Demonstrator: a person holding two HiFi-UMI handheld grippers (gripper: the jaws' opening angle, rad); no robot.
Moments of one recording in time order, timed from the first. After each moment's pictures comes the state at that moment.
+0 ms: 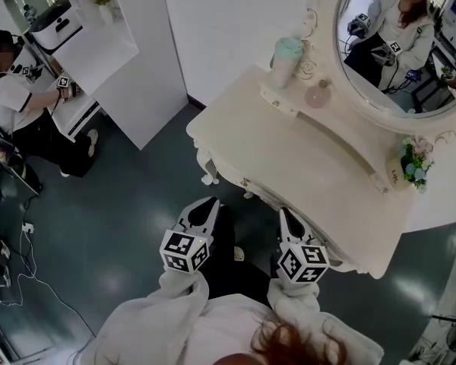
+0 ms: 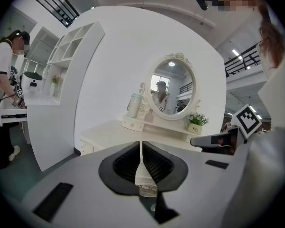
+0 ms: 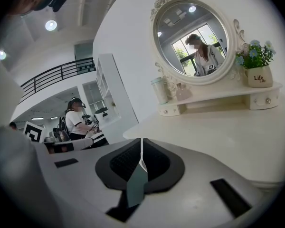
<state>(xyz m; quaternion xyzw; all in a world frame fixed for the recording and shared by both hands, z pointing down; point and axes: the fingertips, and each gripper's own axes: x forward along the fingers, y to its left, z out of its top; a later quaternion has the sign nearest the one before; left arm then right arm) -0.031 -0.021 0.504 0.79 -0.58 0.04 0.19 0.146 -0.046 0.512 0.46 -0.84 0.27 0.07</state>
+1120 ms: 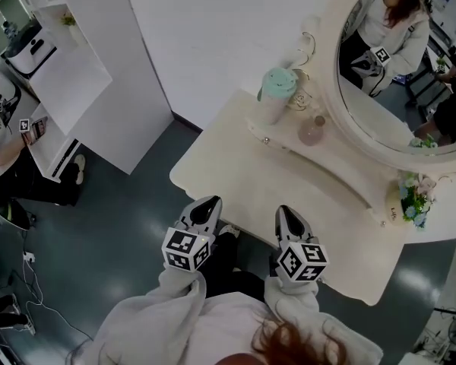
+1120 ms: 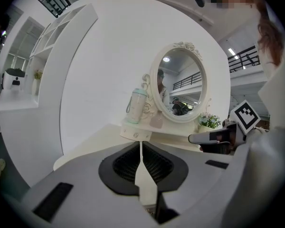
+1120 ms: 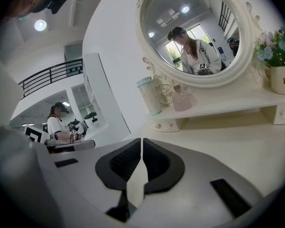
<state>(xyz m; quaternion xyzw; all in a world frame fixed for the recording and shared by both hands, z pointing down) -0.041 -0.195 0.504 0.82 -0.54 0.06 0.19 0.129 -0.208 0.508 0.49 -0.82 0.28 0.07</state>
